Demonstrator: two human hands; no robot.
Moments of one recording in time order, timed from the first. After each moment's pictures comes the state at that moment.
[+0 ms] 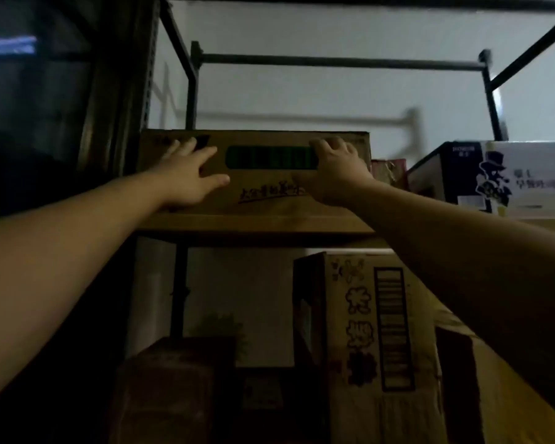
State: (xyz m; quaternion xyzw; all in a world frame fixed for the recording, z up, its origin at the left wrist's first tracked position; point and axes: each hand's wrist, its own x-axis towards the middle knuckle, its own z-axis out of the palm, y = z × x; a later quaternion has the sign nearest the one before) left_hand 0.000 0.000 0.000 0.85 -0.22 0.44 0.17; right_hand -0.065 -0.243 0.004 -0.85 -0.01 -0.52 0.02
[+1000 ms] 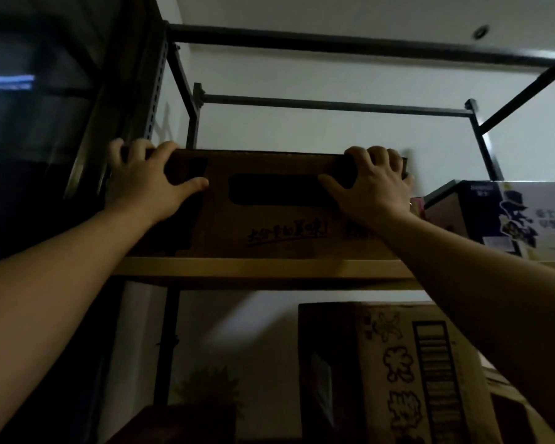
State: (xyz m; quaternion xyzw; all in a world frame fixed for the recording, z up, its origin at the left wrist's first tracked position) left_hand 0.054 0.037 0.034 0.72 -0.14 0.64 0.24; right_hand -0.049 -0.263 0.028 -0.74 0.06 -0.66 0.02
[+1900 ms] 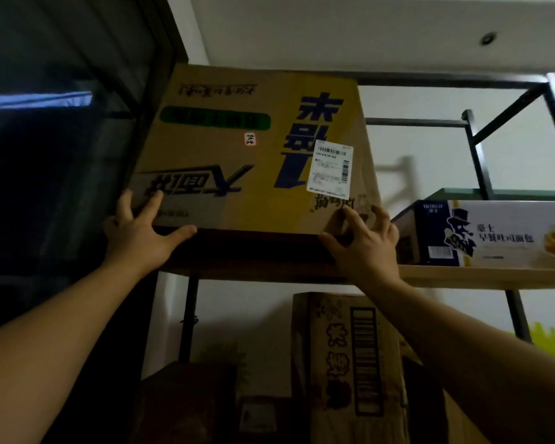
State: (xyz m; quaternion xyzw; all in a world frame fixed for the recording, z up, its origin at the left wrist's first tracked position) left_hand -0.043 0.056 -0.049 0.76 -0.09 0.53 0.37; right_hand -0.130 -0.269 -0.060 -0.80 0.04 -0.58 0.15
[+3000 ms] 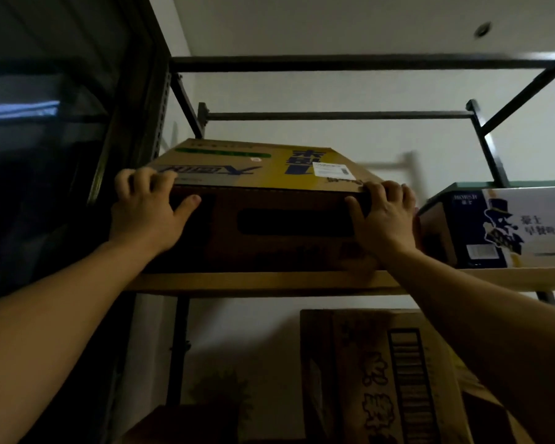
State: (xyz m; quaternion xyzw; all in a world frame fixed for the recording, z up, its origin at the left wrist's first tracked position) left_hand 0.020 0.031 0.014 0.72 -0.12 0.65 0.20; right_hand -0.058 -0.303 0.000 -0.74 0.03 -0.66 0.14
